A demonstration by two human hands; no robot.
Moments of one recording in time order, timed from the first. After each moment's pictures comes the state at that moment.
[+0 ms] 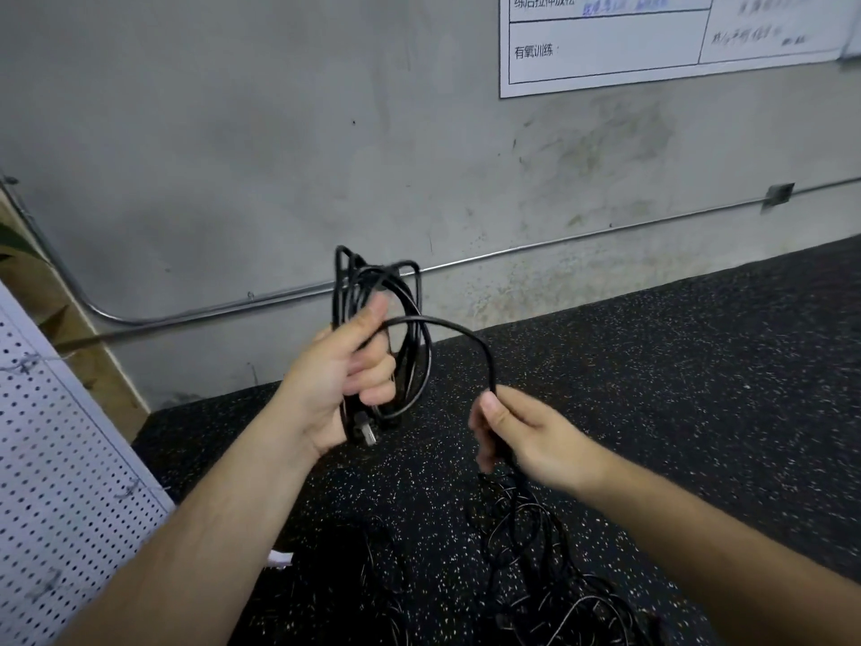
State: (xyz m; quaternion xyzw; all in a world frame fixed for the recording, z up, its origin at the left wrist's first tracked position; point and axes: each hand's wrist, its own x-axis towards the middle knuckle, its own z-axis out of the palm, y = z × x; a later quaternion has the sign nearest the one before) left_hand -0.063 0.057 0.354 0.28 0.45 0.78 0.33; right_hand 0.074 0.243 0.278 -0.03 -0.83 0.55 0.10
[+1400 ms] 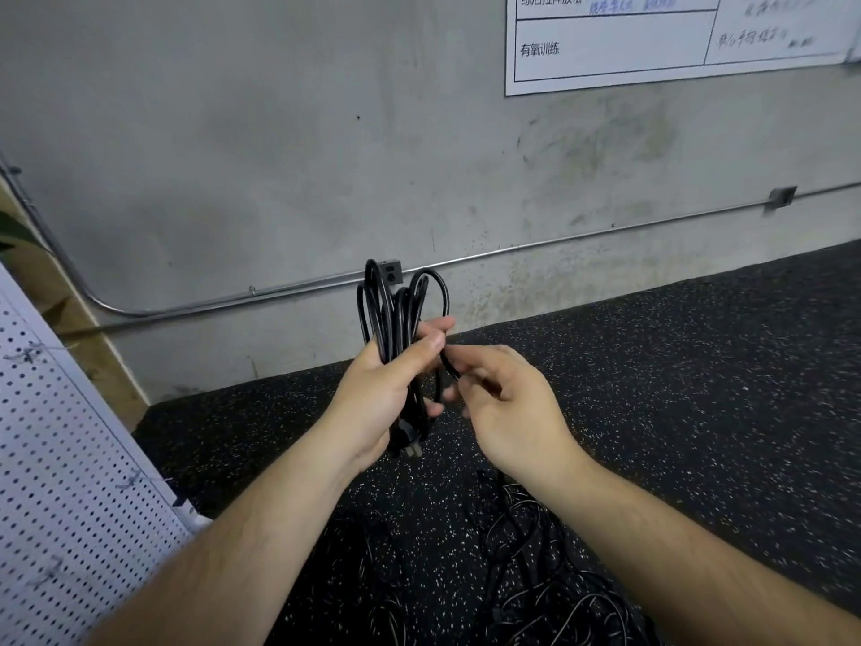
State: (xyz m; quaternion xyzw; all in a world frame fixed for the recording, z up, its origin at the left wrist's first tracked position) left_hand -0.031 0.073 0.338 0.25 0.63 0.70 0.22; right_hand 0.060 0.193 0.306 -0.08 -0.78 0.54 0.30
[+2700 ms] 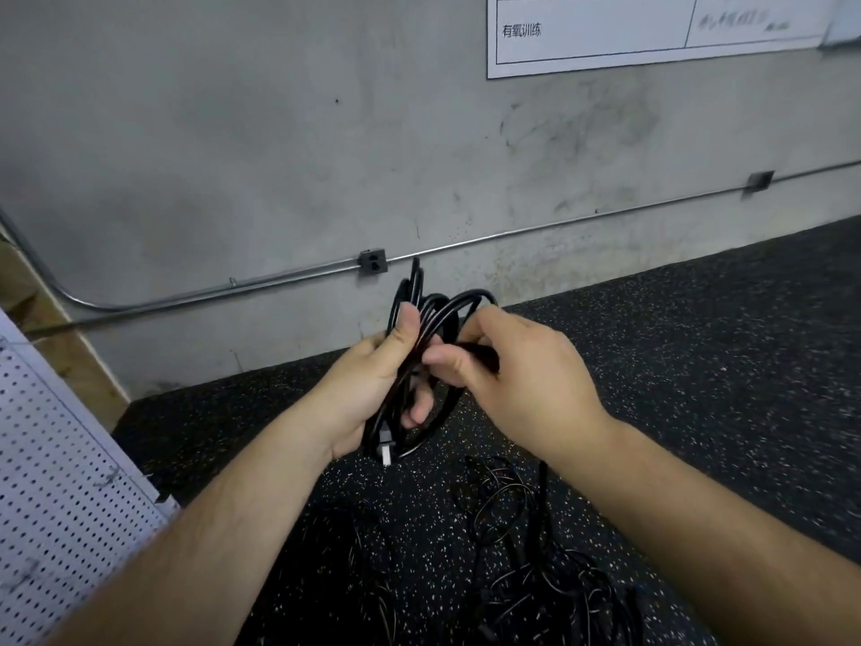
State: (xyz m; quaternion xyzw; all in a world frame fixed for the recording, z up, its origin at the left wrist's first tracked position) left_hand -0.030 0.074 0.341 0.31 0.68 0.58 0.31; right_hand 0.079 0.217 0.328 -0.05 -0.89 0.19 0.40
